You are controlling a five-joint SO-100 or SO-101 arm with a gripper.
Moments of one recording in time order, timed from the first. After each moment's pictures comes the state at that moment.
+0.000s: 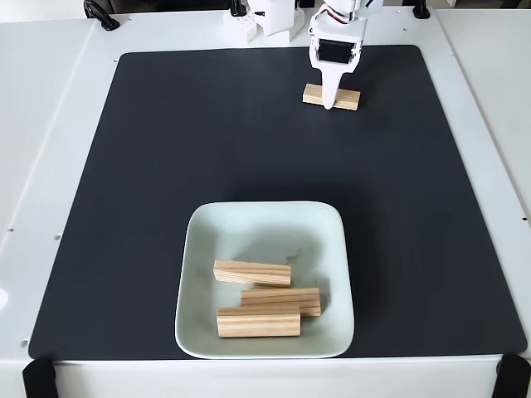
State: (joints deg) arm -38.0 103.2 124.7 65.1 43.9
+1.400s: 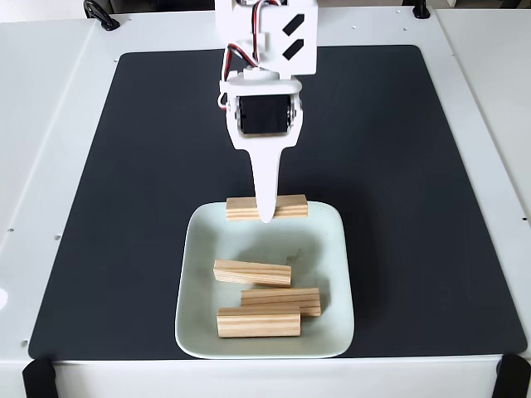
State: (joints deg) arm -9.8 62.3 57.0 59.8 -0.8
